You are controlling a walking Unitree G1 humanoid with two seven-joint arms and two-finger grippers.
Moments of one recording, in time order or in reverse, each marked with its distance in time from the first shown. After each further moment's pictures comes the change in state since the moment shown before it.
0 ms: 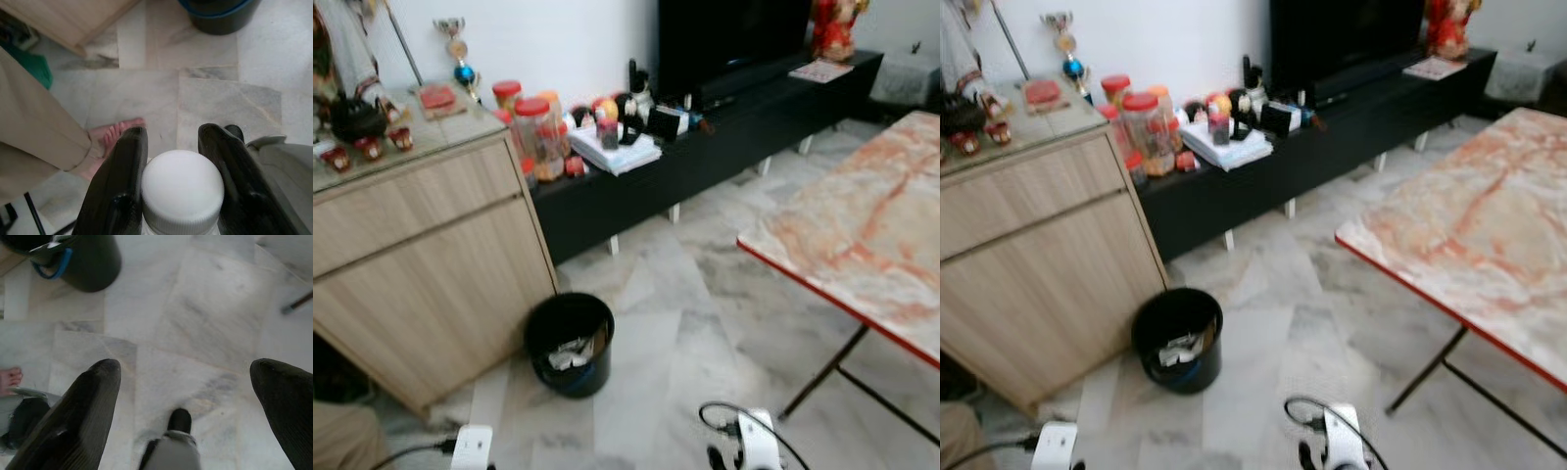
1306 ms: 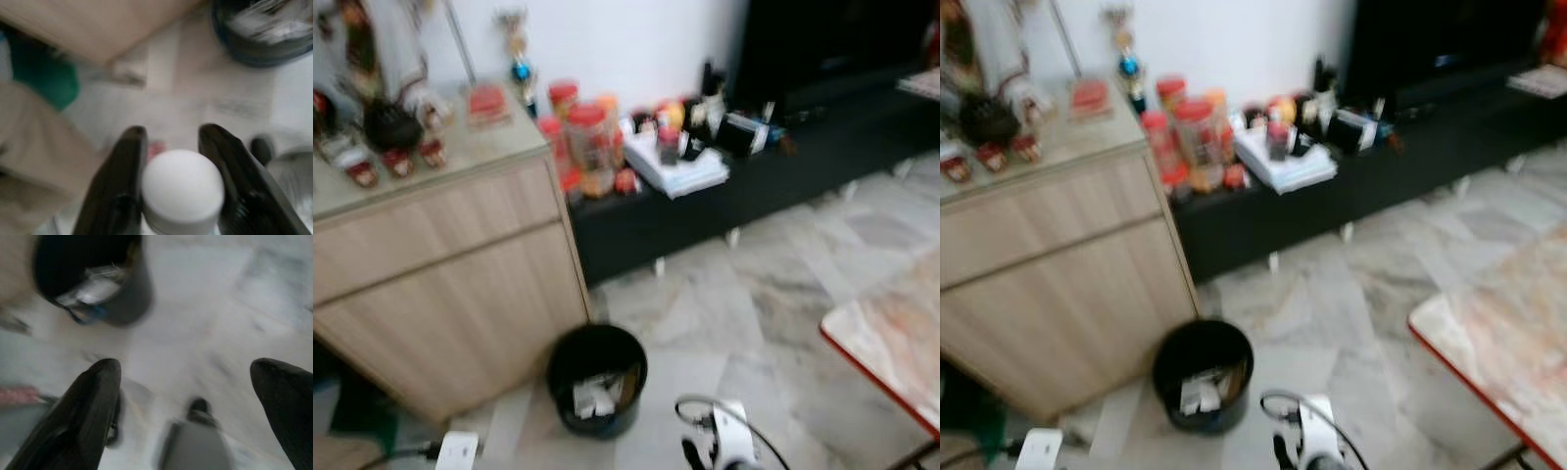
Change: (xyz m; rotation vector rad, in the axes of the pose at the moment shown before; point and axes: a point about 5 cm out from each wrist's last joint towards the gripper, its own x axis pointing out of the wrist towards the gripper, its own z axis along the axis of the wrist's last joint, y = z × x) left arm 0.003 -0.001 0.010 0.029 -0.020 -0.015; right arm -0.002 0.002 -0.010 -0.030 0.029 0.005
